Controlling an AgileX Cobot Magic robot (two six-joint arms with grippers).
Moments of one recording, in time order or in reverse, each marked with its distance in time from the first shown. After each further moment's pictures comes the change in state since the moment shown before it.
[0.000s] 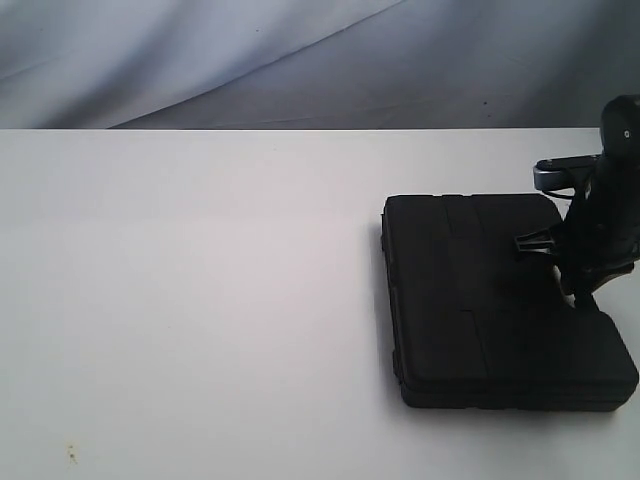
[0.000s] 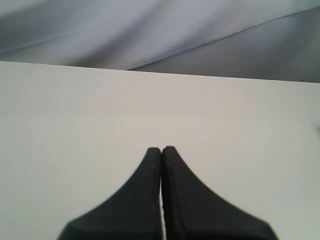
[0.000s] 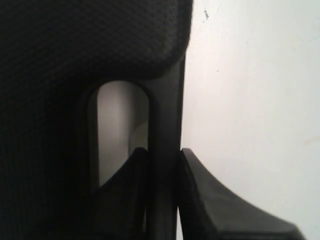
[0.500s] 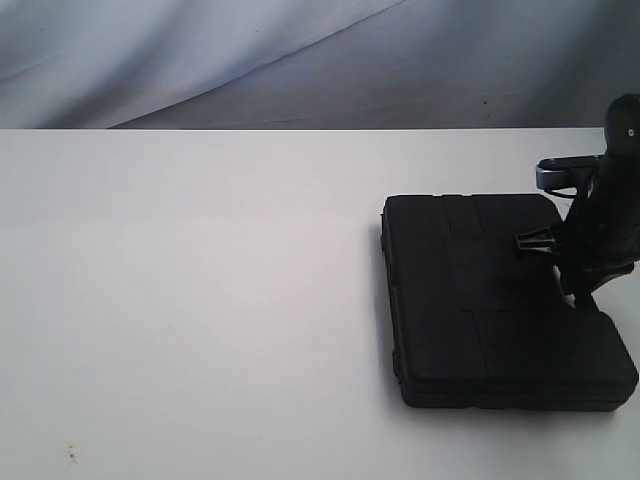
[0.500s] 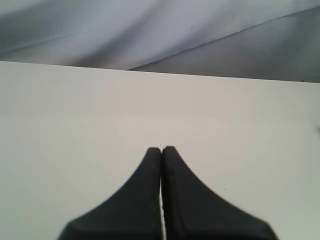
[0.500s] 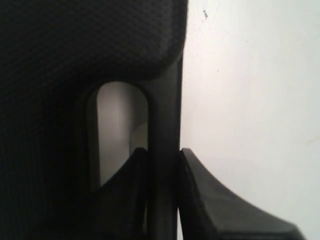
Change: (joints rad) left arm 0.000 0.000 0.000 0.000 0.000 0.000; right arm -0.005 0.000 0.000 0.039 -0.006 -0.010
